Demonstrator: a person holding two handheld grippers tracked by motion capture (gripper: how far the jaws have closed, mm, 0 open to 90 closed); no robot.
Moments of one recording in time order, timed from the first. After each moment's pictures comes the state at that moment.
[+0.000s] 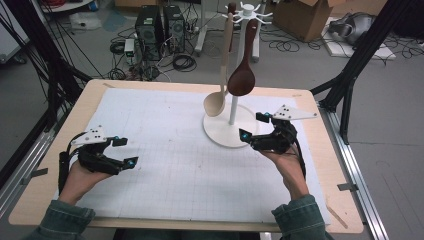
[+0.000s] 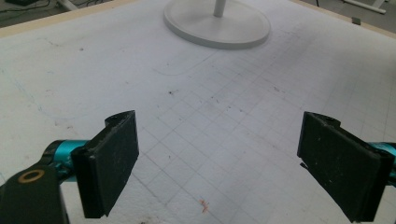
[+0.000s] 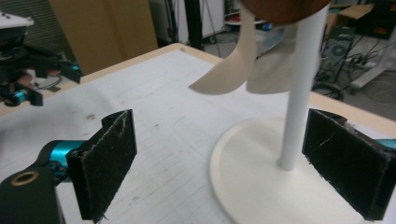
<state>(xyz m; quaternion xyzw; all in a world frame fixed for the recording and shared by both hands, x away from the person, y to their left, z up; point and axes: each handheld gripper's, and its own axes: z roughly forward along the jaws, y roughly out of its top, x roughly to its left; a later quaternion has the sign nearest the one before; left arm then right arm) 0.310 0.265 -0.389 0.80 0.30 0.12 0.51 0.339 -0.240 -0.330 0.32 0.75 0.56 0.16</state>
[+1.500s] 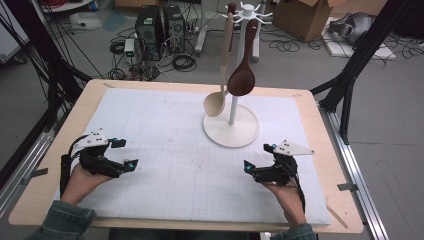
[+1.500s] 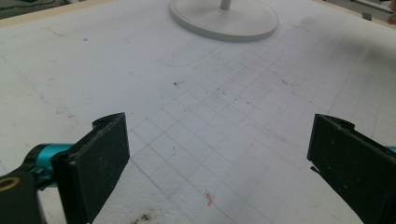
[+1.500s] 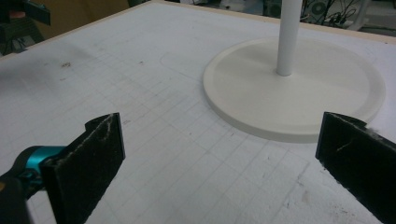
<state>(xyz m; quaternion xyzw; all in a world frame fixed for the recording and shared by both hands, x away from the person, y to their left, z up) 0.309 0.266 -0.400 0.80 0.31 0.12 0.51 0.292 -0.257 -0.406 0.37 0.75 0.52 0.17</state>
